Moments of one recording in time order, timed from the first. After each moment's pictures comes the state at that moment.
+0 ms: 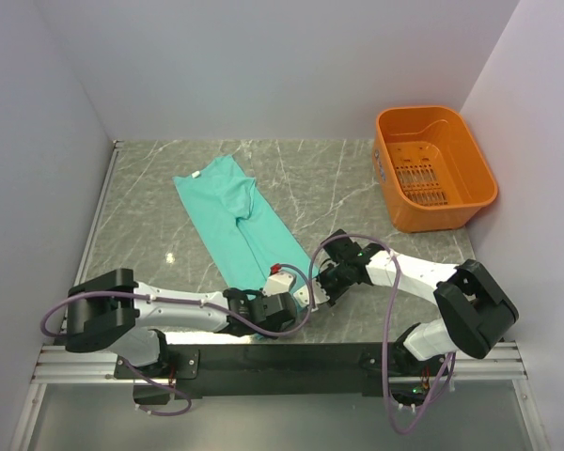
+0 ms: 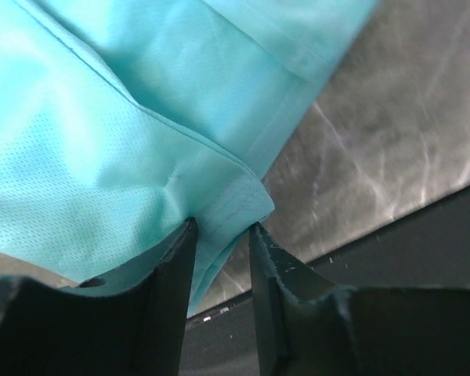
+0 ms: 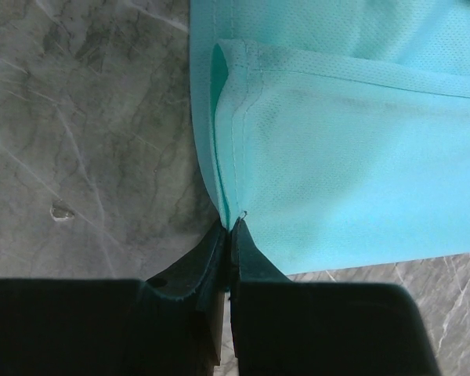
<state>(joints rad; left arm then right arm) -1.34 1.46 0.72 -0.35 -0.33 -0.86 0.67 1.41 0.66 -0.50 -0.45 -1.52</state>
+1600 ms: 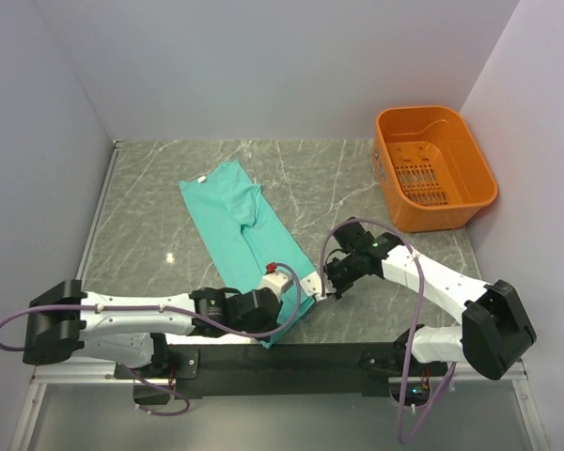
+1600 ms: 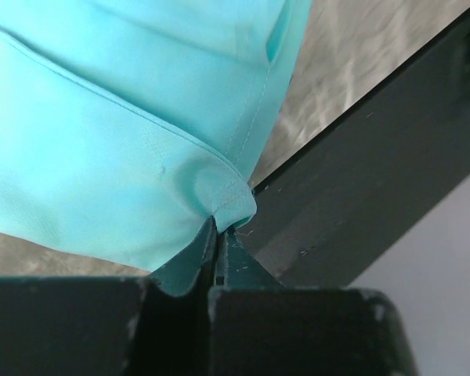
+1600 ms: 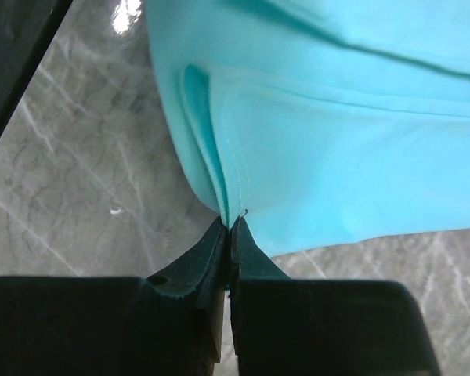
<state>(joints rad) -1.36 1.23 0.67 -0.36 -0.20 -0.75 0.62 1.27 0.76 -0.73 -0.63 -1.49</state>
